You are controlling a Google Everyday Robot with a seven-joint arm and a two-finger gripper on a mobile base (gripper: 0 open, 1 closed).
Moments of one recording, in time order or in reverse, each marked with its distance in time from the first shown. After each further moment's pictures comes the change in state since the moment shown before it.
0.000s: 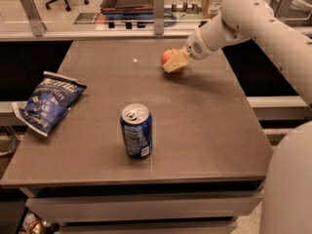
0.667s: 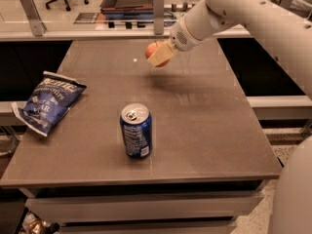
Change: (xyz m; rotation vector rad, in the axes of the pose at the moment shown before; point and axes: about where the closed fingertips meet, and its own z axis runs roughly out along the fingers) arm -0.044 0.056 -0.013 -0.007 0.021 -0.054
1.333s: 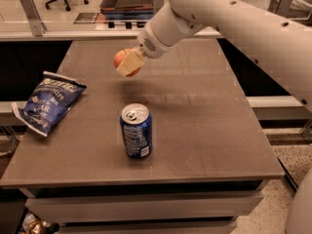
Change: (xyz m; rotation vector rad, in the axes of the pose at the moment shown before) arm -0.038 0.093 0.024 -0.087 0.001 -0.081
